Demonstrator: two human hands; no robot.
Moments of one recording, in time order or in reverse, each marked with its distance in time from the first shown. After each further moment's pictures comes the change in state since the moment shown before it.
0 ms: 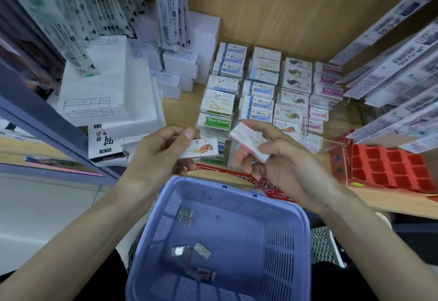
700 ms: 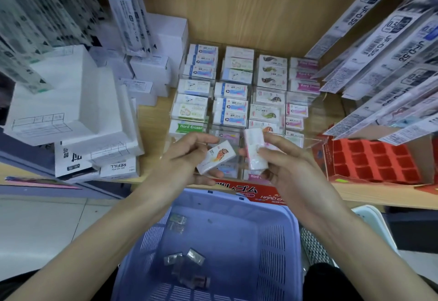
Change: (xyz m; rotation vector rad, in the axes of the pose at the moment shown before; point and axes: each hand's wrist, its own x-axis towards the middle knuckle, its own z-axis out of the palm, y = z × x) left_hand 0.010 0.001 0.059 0.040 -0.212 -0.097; right_hand -0.025 0.004 -0.023 0.085 0.481 -0.026
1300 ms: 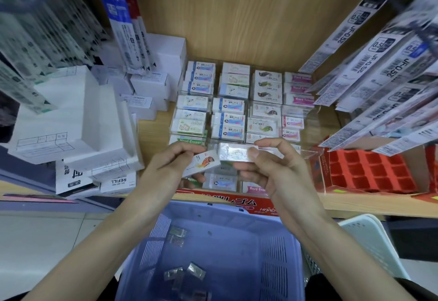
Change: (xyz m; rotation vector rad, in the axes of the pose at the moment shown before) left_hand 0.000 0.009 -0.013 0.039 0.138 0.031; right_hand 0.005 -0.004 0.017 0.084 0.050 -0.115
